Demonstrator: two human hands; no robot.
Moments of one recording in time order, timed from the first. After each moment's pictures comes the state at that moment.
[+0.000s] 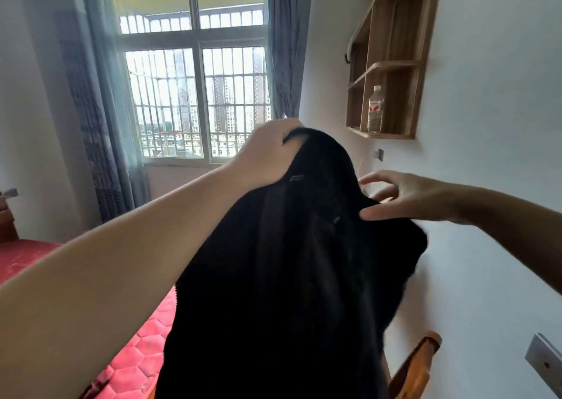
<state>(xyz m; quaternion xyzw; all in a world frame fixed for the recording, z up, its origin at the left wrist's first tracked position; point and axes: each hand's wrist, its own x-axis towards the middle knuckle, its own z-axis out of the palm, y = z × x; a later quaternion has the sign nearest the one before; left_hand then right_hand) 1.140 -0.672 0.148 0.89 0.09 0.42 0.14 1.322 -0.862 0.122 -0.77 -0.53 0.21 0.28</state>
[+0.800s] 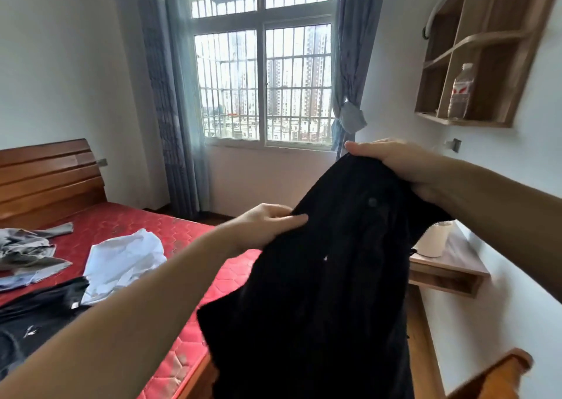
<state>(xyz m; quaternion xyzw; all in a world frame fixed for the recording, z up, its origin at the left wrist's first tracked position) 1.015 -0.601 0.021 0.78 0.25 0.19 0.53 1.204 -0.739 0.127 -0.68 -0.47 0.29 0.48</state>
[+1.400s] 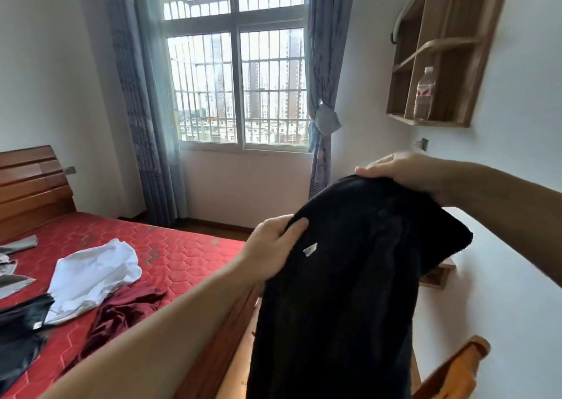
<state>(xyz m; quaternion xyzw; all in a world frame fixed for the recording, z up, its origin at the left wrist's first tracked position) 1.082 -0.651 -0.013 0.81 0.17 0.37 0.41 1.275 -0.783 0.124 -0.76 -0.46 0.27 0.37</state>
